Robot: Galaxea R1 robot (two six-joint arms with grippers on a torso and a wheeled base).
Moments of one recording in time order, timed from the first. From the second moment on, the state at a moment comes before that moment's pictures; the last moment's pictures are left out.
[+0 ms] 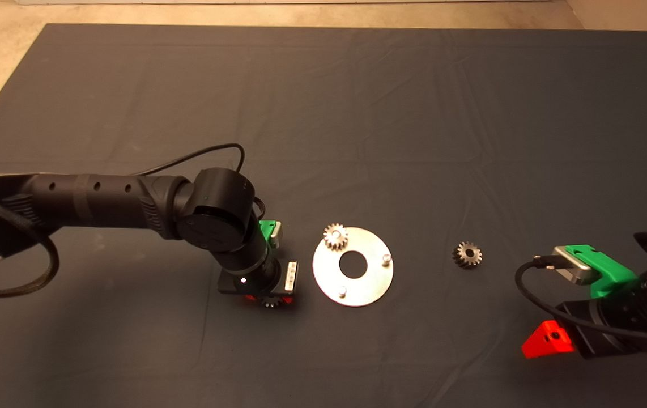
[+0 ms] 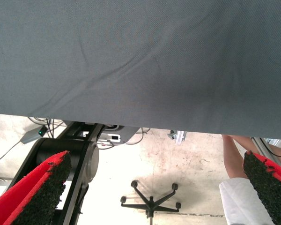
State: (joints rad) left arm -0.20 2.55 -0.90 0.37 1.46 -1.57; right arm 0.41 2.11 -0.39 -0.04 -1.53 1.70
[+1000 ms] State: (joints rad) left arm -0.20 2.55 -0.90 0.37 1.46 -1.57; right arm 0.41 2.11 -0.39 -0.04 -1.53 1.70
